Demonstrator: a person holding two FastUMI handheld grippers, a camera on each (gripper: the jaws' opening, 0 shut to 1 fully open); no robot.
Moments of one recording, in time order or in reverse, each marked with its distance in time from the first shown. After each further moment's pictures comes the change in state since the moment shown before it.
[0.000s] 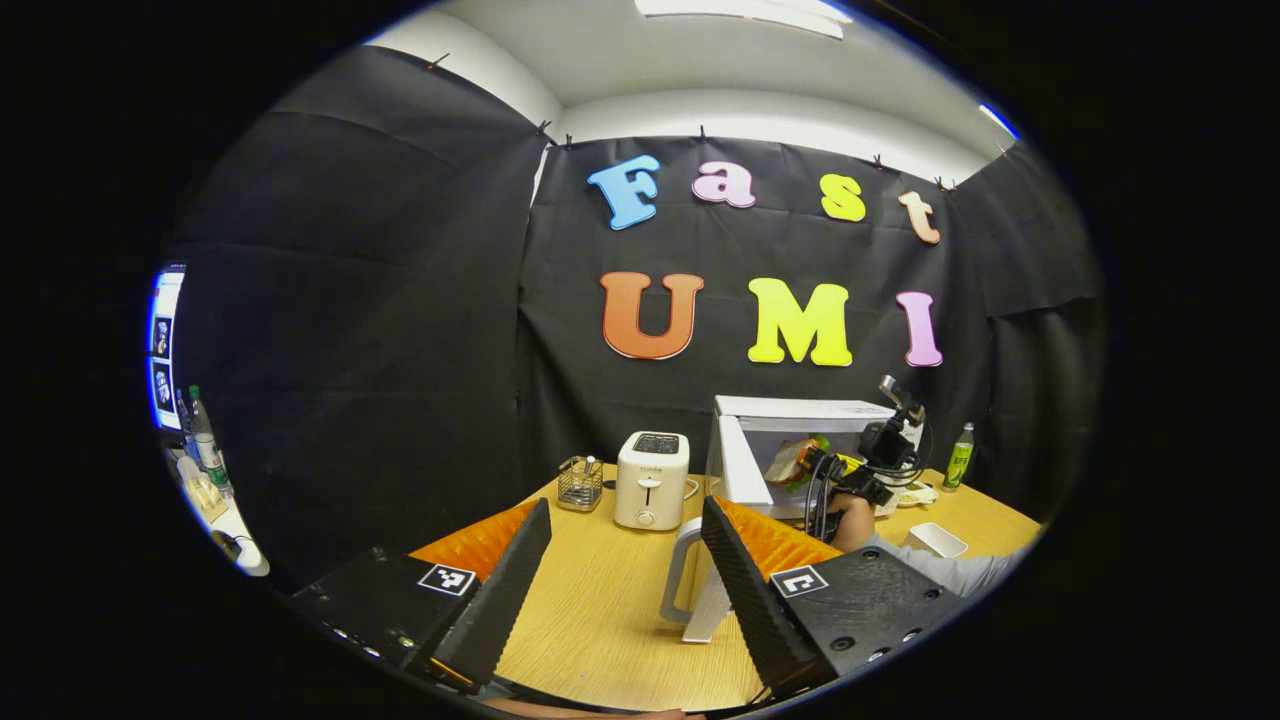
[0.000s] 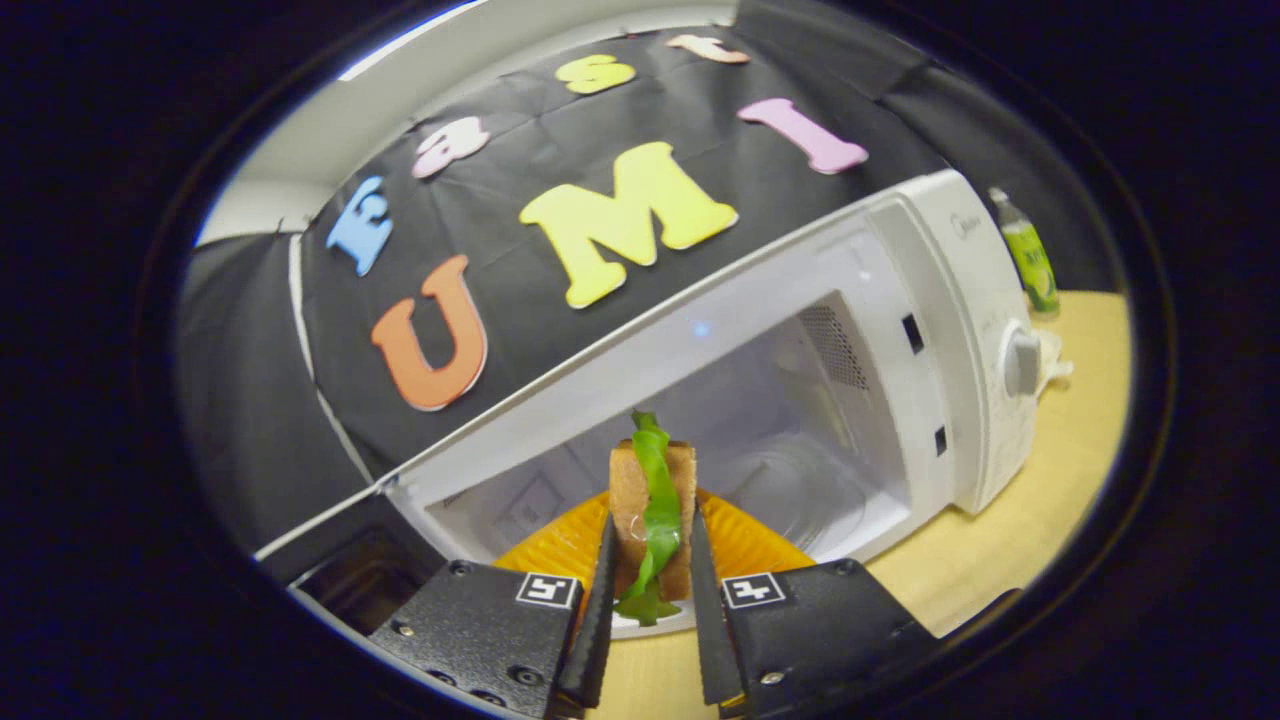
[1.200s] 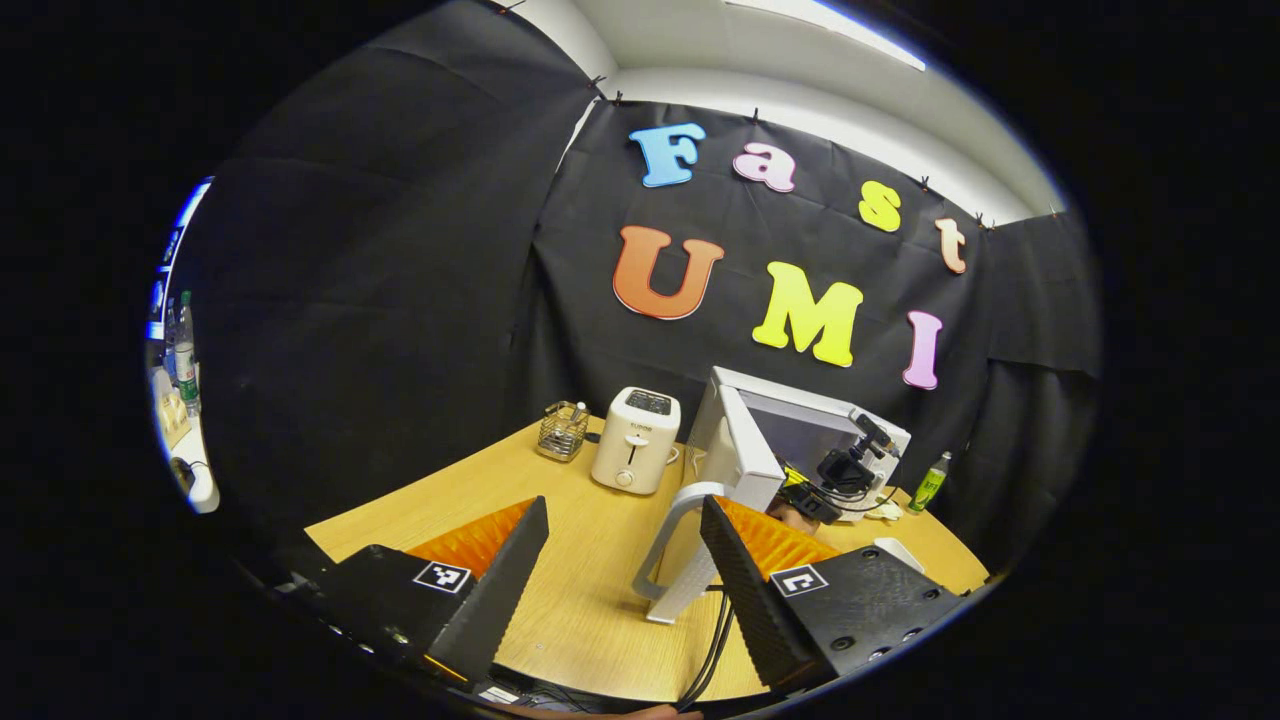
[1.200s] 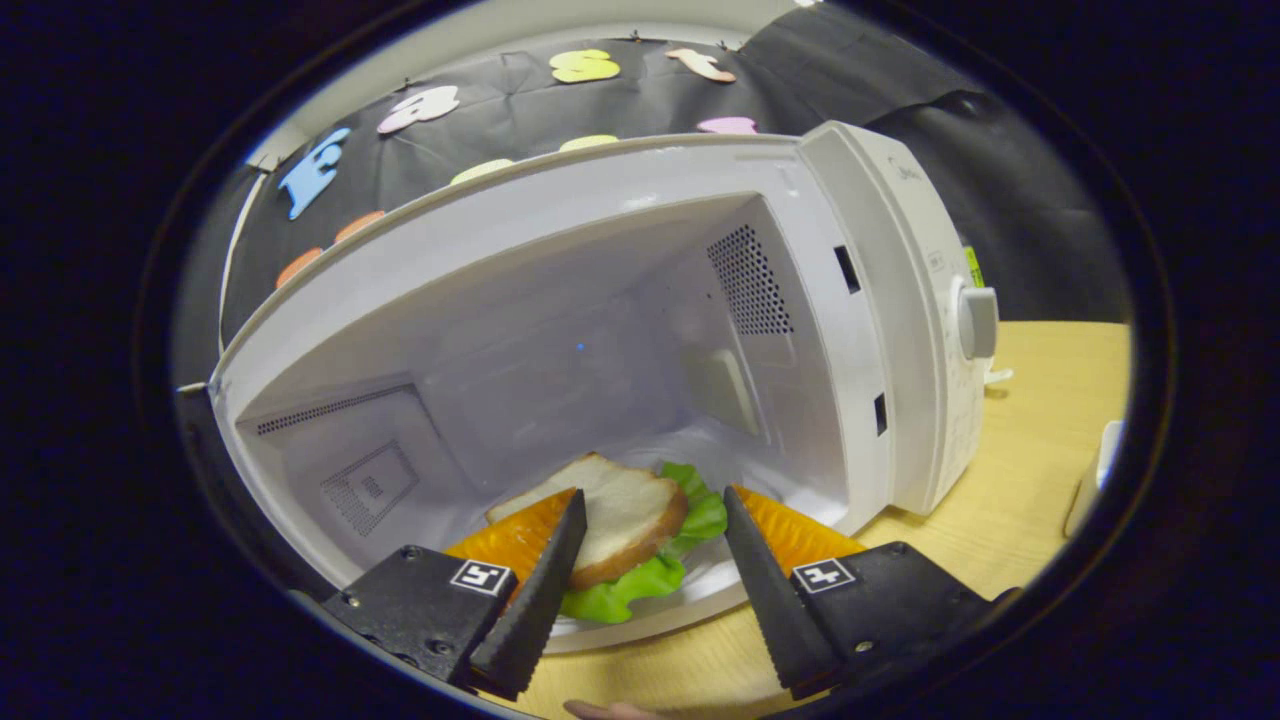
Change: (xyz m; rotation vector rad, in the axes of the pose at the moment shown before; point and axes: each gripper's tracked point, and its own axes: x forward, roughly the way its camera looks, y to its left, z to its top) left arm 0.002 0.011 -0.028 -0.157 0.105 -0.023; right arm 0.036 -0.049 -0.030 -0.309 -0.096 -0.233
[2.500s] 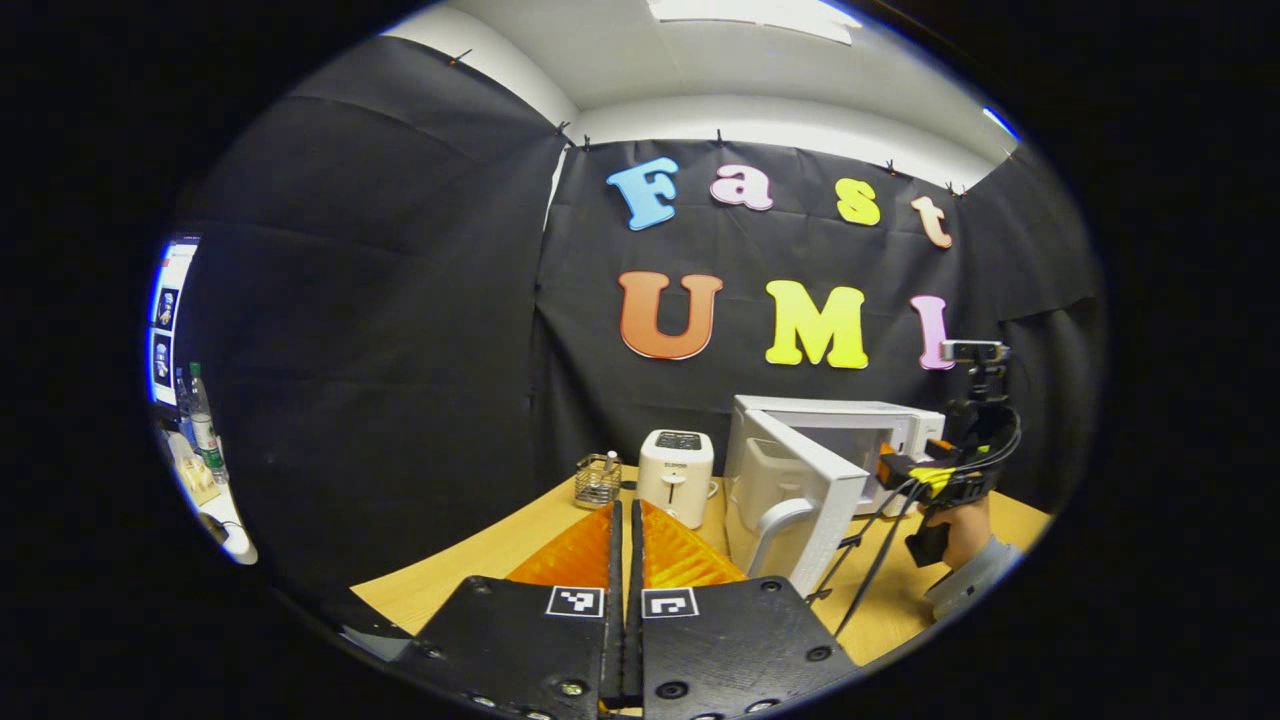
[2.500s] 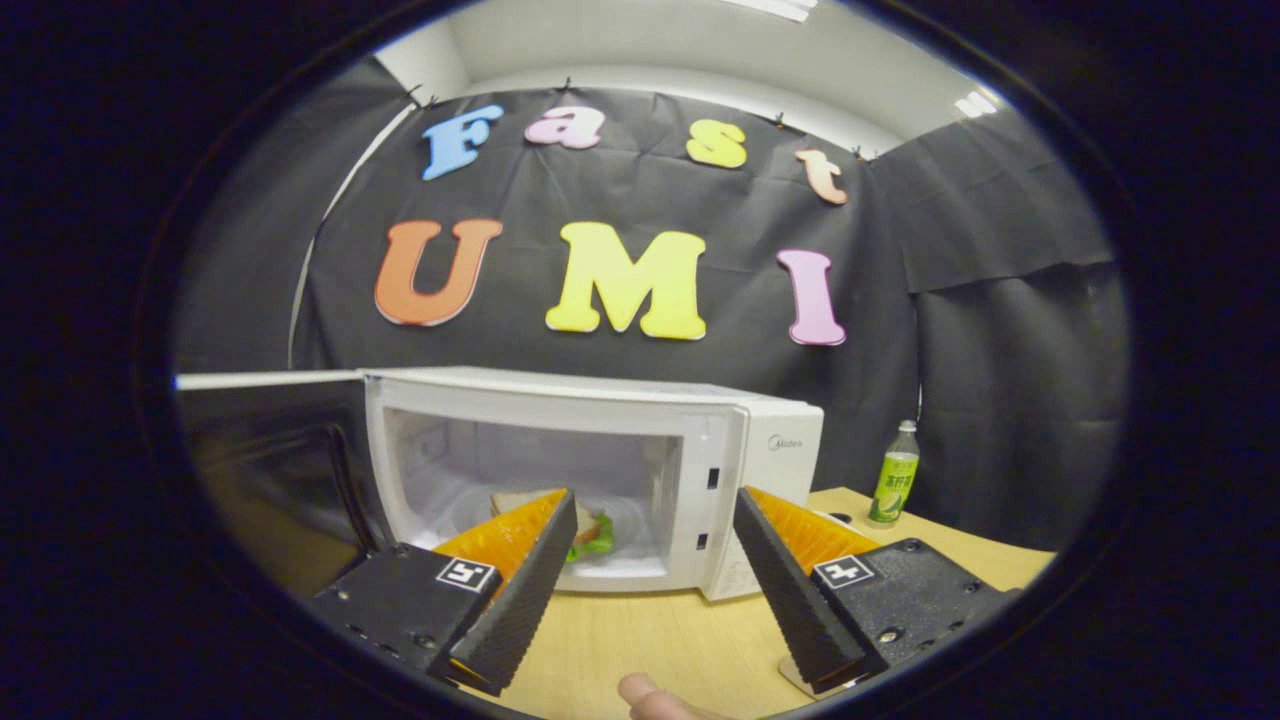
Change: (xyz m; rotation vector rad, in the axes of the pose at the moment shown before) left arm -0.004 -0.002 0.015 0.161 -0.141 -0.014; right arm -0.136 -0.058 0.083 -0.473 -0.102 0.036
